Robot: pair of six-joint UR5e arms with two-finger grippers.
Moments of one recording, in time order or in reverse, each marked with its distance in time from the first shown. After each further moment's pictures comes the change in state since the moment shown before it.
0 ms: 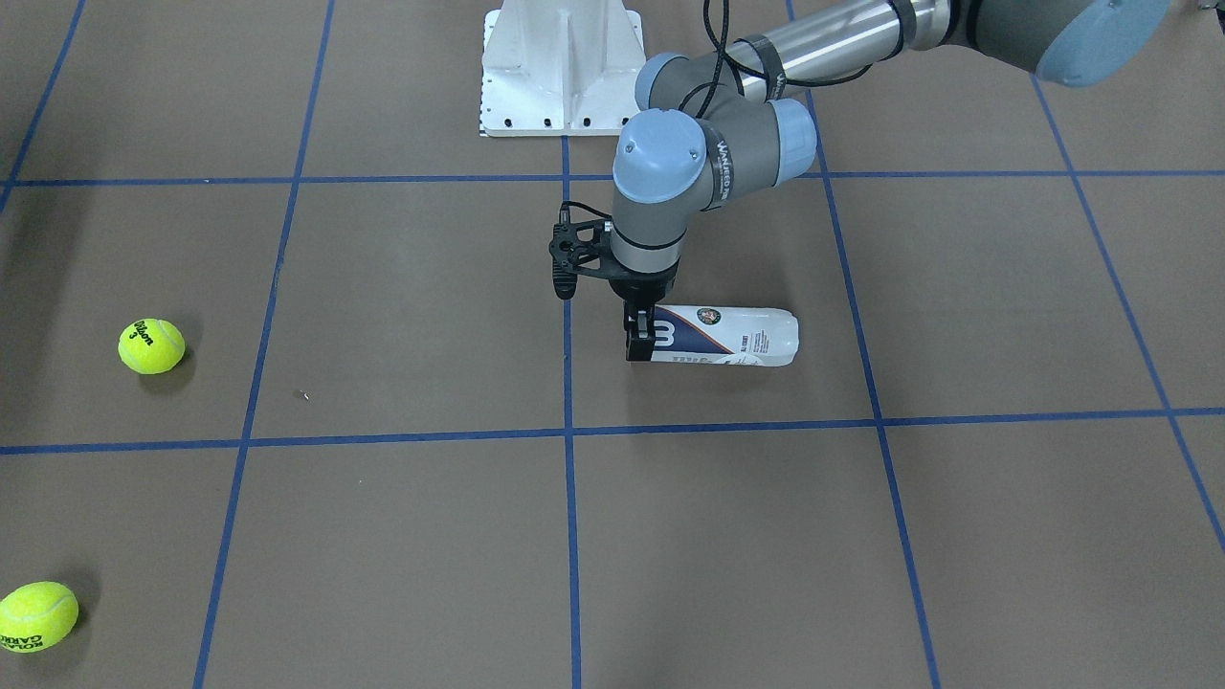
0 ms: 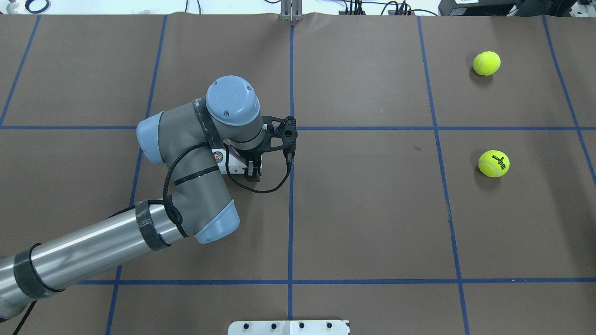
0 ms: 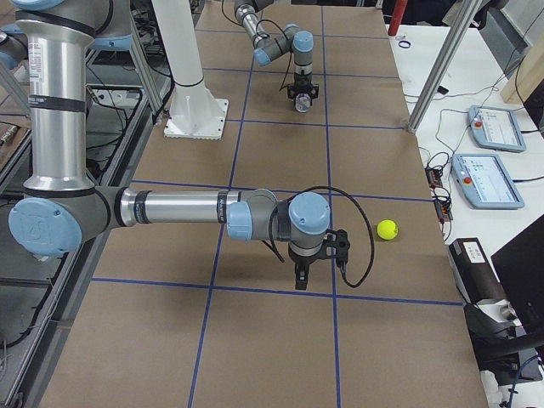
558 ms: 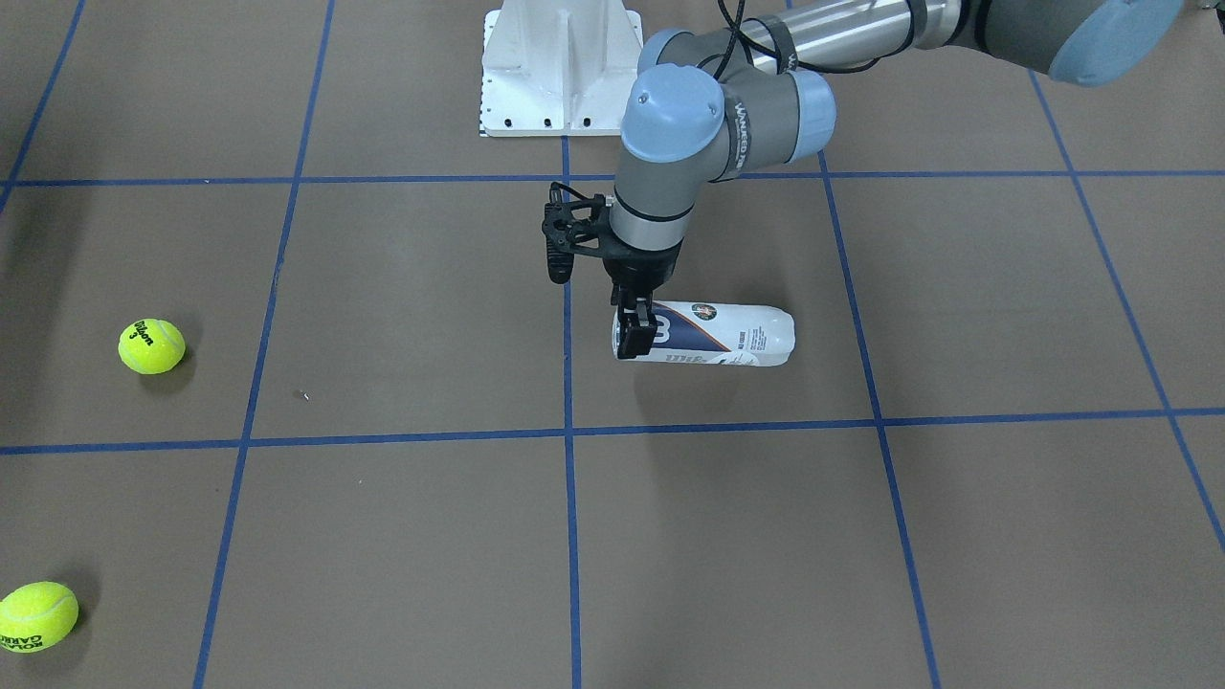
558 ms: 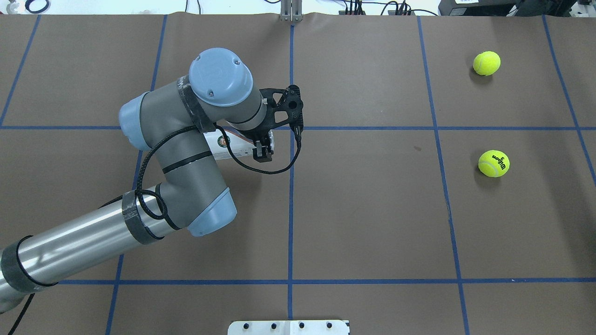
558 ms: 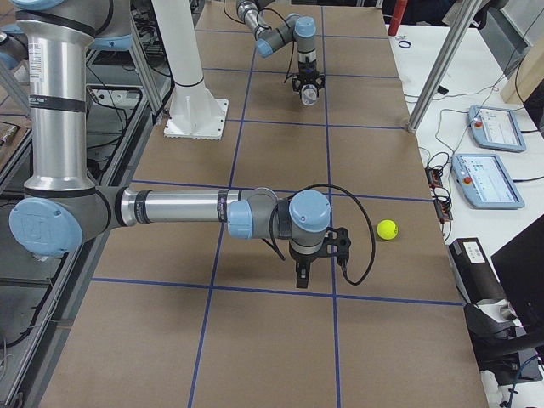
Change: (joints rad) left arm -0.033 -0.013 -0.115 -0.060 0.038 -0.190; right arm 0.000 0.001 0.011 0.000 0.000 0.000
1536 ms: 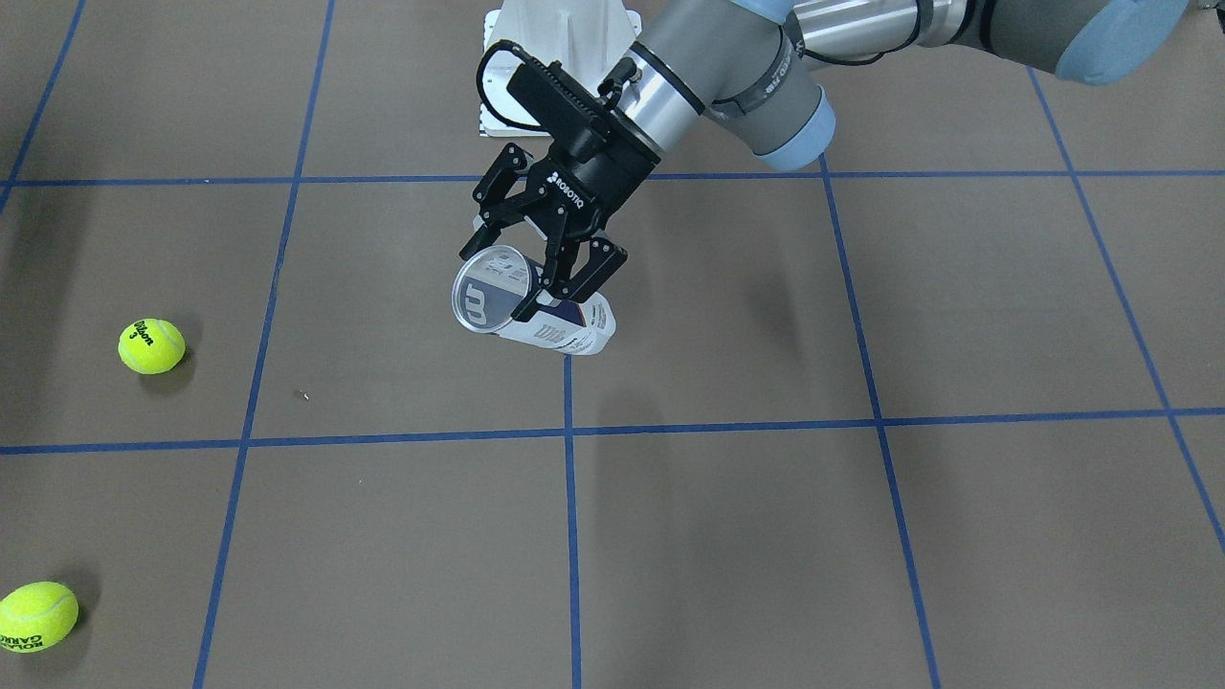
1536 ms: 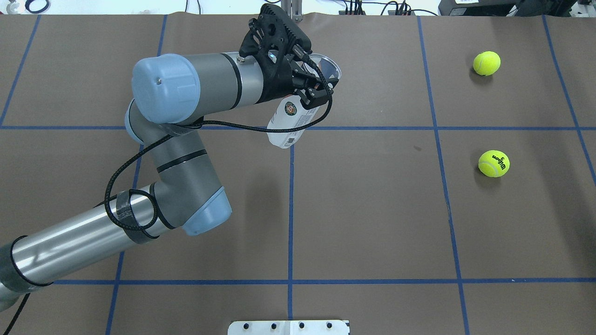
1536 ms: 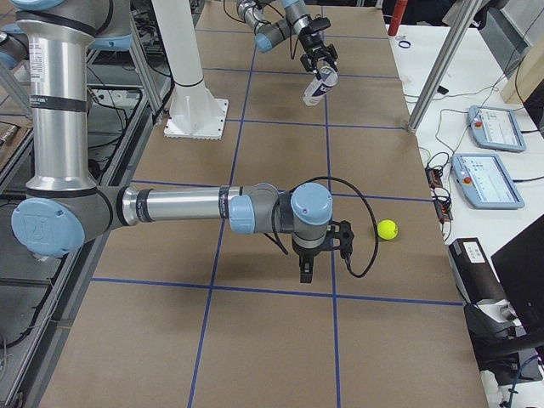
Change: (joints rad) left arm -0.007 0.029 0.009 -0.766 0.262 -0.665; right arm 0.000 0.010 0.016 0.000 0.001 0.003
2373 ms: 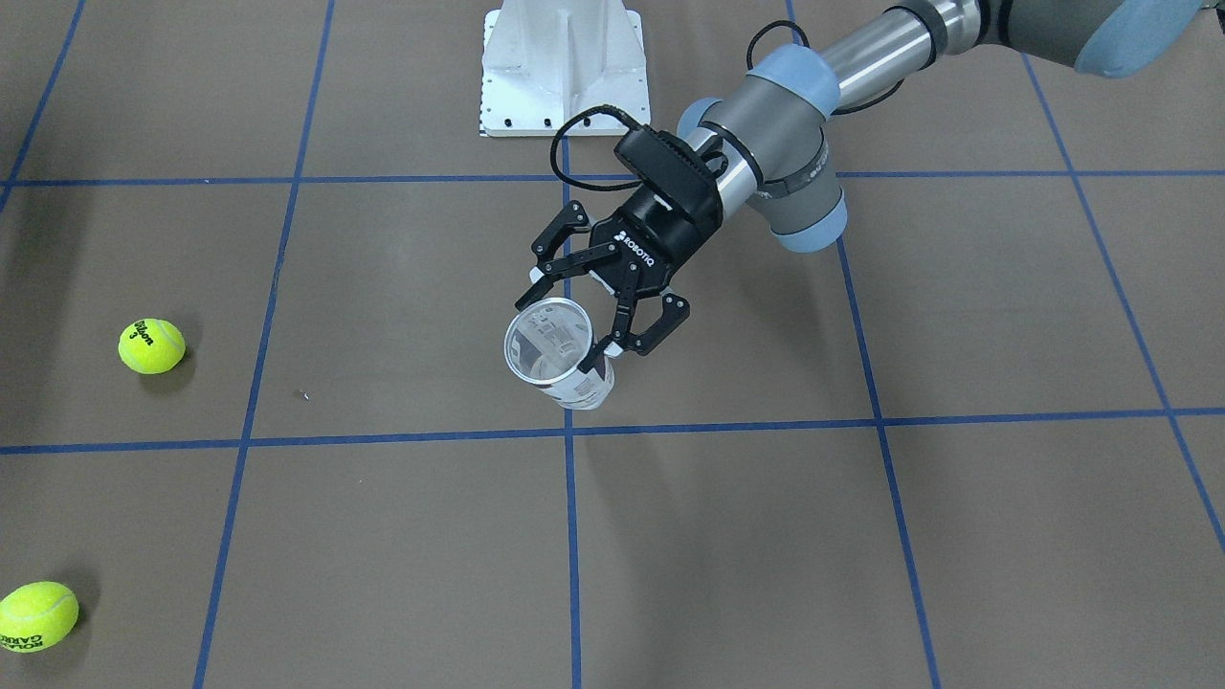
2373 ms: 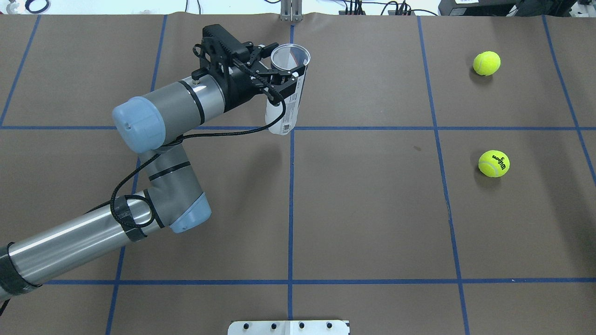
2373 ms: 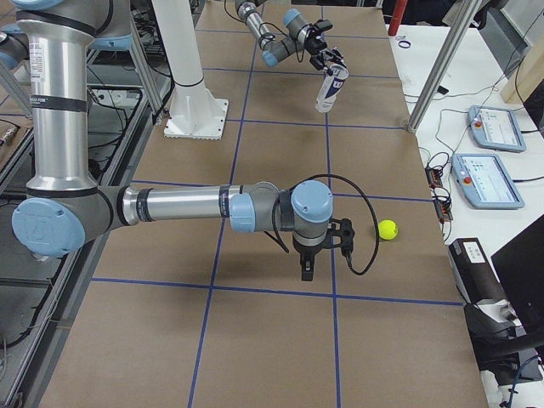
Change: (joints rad) left arm 0.002 0.088 0.186 -0.481 0.158 -0.102; right arm 0.000 0.002 0.004 0.002 0.004 0.001
